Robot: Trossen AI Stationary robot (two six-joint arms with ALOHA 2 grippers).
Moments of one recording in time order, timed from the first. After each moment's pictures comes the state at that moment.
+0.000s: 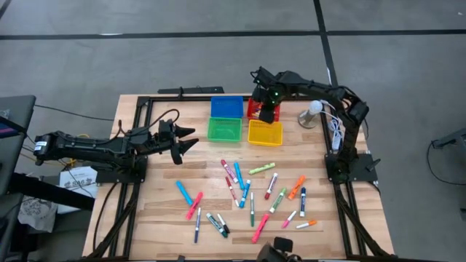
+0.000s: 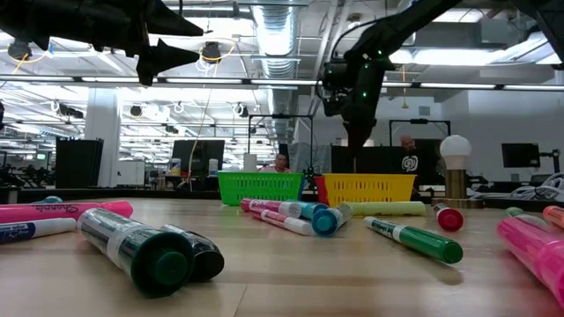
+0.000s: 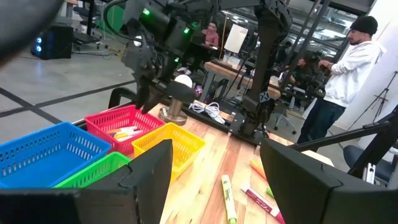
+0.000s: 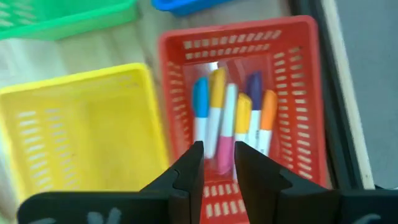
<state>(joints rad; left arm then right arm) 0.02 0.72 0.33 0.38 -0.27 -0.29 -0.64 1.88 1.53 -0.96 -0.08 -0.43</state>
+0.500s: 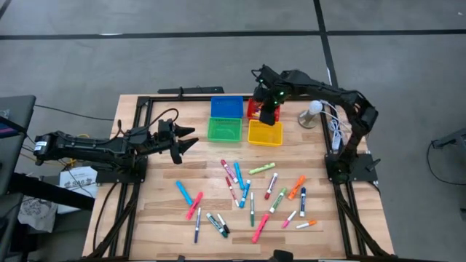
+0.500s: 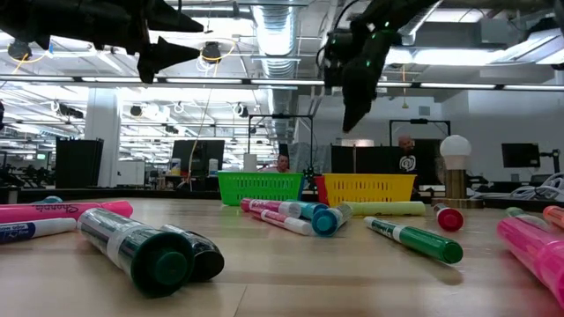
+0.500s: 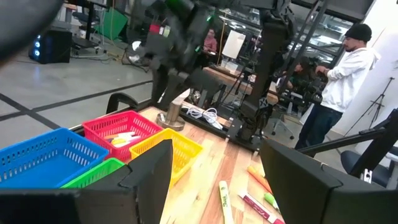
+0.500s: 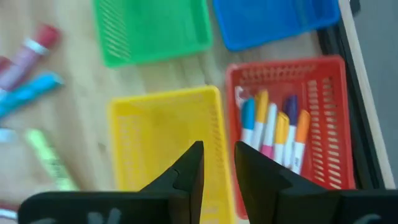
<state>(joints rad) 0.02 0.72 0.33 0.40 -0.27 -0.29 -0.58 1.76 1.56 -1.02 -0.20 -0.37</state>
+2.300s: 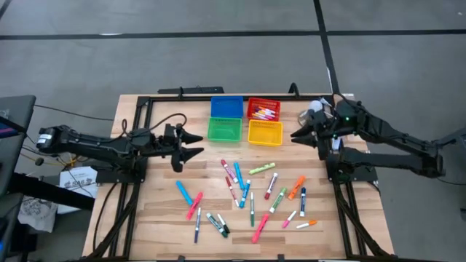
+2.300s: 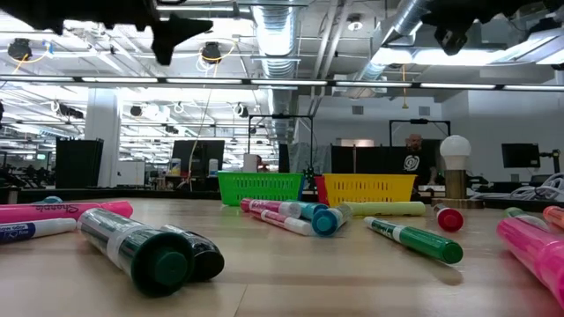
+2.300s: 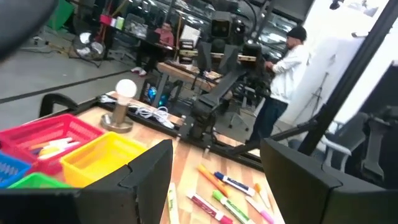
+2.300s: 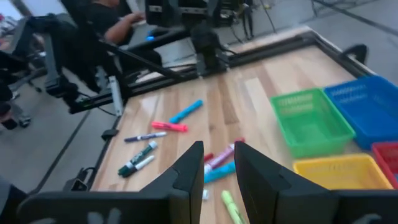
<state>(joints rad) -0.08 0.84 0.43 0.47 -0.16 -0.31 -0.37 0.63 0.75 -0.47 -0.47 0.11</state>
